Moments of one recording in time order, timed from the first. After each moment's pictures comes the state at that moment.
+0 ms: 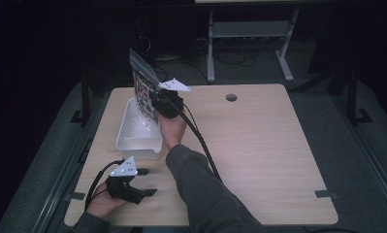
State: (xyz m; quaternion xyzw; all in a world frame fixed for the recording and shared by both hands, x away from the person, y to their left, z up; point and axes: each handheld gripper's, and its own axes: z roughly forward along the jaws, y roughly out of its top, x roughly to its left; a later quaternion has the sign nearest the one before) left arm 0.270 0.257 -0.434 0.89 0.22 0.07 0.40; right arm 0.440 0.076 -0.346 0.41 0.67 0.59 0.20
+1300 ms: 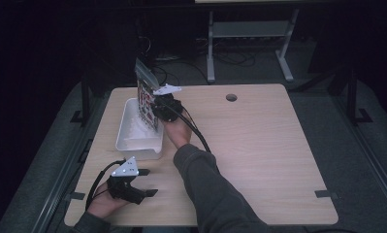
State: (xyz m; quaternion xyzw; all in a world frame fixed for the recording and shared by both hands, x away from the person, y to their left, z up) left arm 0.270 0.255 -0.435 0.89 0.22 0.07 0.39; right arm 0.452 0.082 -0.368 0.36 0.77 0.48 0.20
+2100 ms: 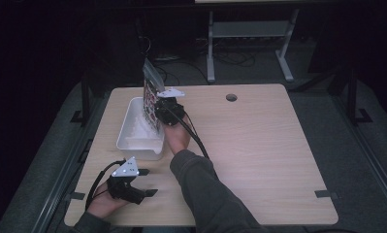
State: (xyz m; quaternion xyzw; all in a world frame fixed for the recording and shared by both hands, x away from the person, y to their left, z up) left arm 0.270 0.255 -0.436 0.89 0.22 0.07 0.39; right arm 0.437 0.079 -0.370 0.43 0.73 0.48 0.21
